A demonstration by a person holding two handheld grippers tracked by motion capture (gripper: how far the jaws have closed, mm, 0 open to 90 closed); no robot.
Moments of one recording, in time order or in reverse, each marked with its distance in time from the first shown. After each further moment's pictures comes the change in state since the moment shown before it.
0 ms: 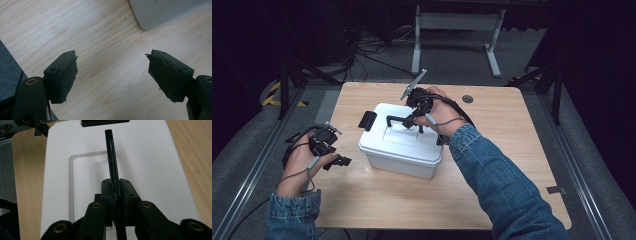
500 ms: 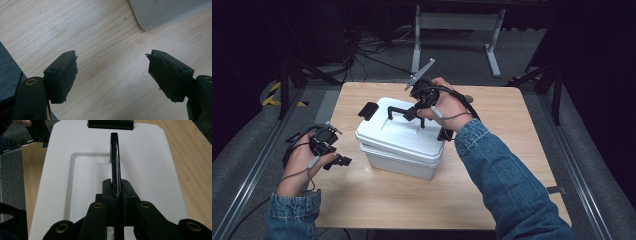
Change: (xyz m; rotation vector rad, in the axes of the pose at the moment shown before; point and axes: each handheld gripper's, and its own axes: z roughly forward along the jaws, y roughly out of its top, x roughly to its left) left arm 0.000 0.001 0.001 0.001 -0.001 0.000; right arm 0.003 0.007 -0.033 -0.068 -0.006 0.007
